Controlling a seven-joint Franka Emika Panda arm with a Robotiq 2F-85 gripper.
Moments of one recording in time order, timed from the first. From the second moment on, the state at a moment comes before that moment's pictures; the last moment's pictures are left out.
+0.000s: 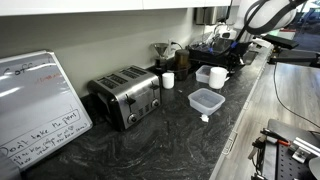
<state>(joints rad) -0.13 -0.21 -0.26 -2.50 -0.08 2.38 -1.18</state>
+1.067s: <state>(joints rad) -0.20 -0.08 -0.30 -2.40 0.11 2.41 -1.28</state>
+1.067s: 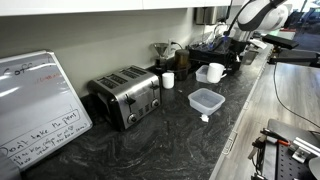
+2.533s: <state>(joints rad) -0.21 0.09 -0.25 -2.41 0.00 2.49 -1.12</state>
